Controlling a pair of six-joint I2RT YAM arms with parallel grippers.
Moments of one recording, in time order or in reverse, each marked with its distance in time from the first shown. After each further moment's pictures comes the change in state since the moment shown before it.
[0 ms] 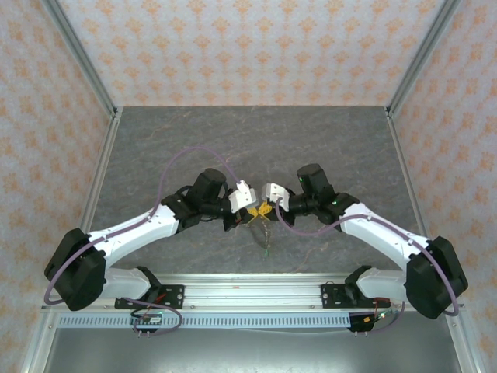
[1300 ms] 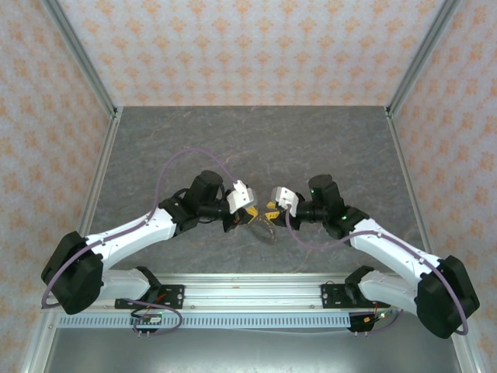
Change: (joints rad) left arm 0.000 -0.031 -0.044 0.067 0.018 -0.058; right arm -0.013 -0.149 -0.154 0.150 0.084 0.089
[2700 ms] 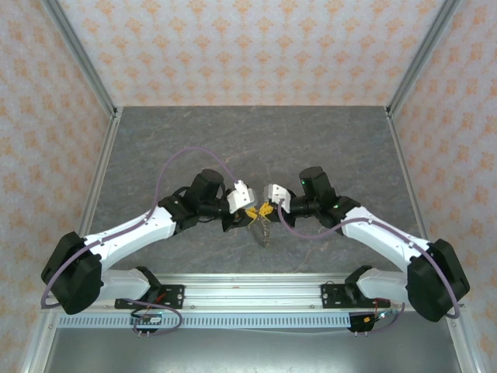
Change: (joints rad) left arm 0.000 0.001 0.034 -0.077 -0.012 0.040; right arm 0.013 0.121 0.122 -0.108 -0.093 -0.053
